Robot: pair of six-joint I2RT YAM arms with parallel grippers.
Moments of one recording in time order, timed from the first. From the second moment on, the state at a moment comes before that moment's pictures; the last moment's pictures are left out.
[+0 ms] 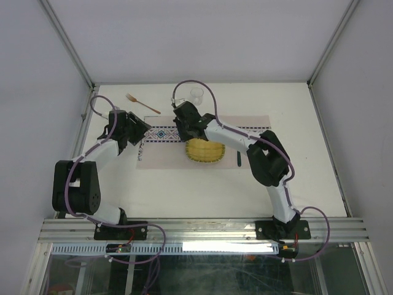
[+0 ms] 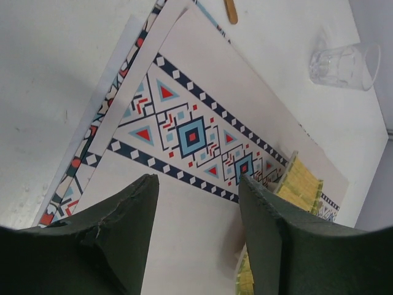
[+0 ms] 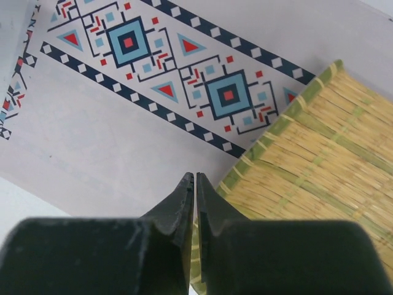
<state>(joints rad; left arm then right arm) -0.05 1.50 0.84 0.00 0.11 -0.89 0.83 2.07 1.67 -0.46 0.14 0.33</state>
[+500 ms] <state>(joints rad) -0.13 1.50 0.72 0.09 0.08 -0.93 0.88 2.20 1.78 -0.55 0.17 0.31</state>
